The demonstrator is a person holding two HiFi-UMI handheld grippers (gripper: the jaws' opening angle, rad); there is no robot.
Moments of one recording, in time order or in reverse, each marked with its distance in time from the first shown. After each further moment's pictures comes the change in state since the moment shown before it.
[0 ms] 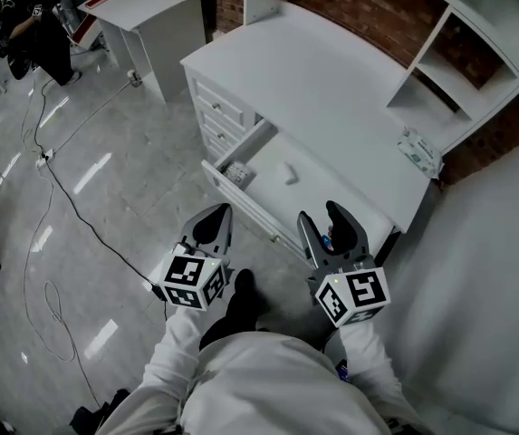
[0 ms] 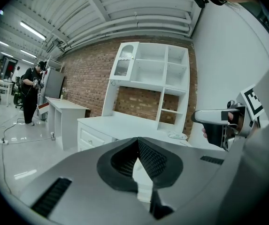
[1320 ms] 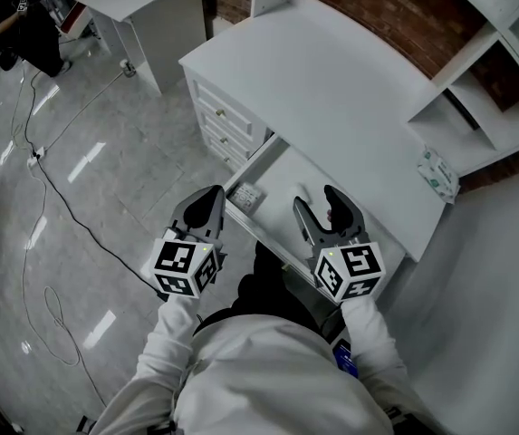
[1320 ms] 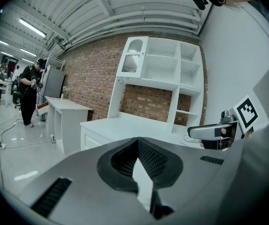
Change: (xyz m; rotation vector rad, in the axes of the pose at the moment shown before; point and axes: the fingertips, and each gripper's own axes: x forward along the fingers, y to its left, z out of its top) left arm 0.097 0.112 0.036 -0.005 0.013 0.012; right arm 0.161 -0.041 -0.027 -0.015 0.166 0.001
